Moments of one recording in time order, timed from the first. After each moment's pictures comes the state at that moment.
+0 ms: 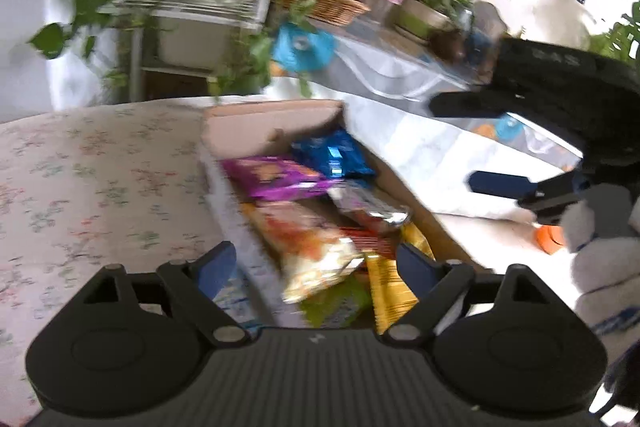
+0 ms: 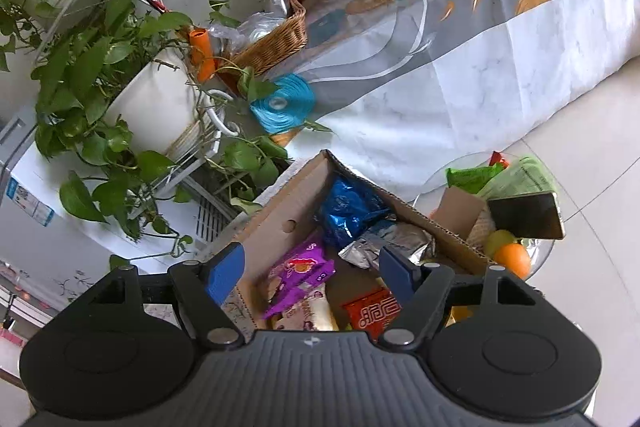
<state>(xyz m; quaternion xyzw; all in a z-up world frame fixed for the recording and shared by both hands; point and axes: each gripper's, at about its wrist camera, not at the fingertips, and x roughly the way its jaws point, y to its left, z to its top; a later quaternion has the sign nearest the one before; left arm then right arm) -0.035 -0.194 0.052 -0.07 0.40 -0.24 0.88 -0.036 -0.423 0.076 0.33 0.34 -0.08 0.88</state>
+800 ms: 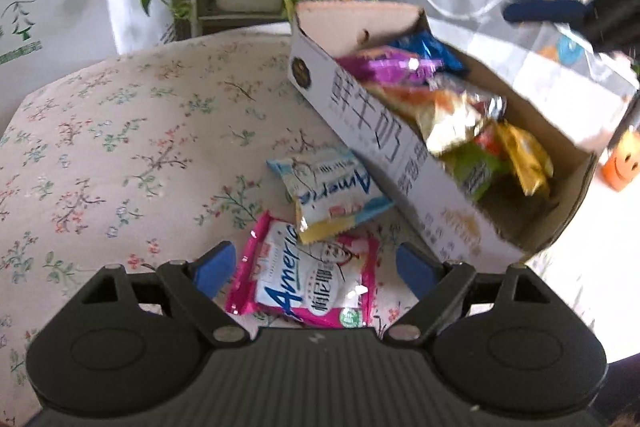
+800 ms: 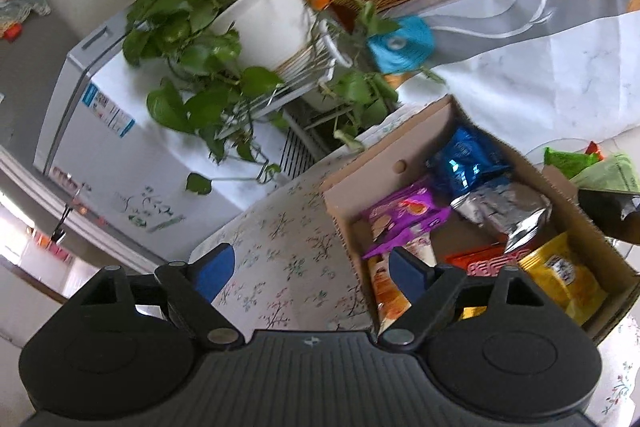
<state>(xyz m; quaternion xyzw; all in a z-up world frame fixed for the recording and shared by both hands) -0.059 -0.163 -0.022 0.03 0.44 -0.19 0.88 -0.020 -0.369 0.082 0.29 0.38 0.07 0.88</state>
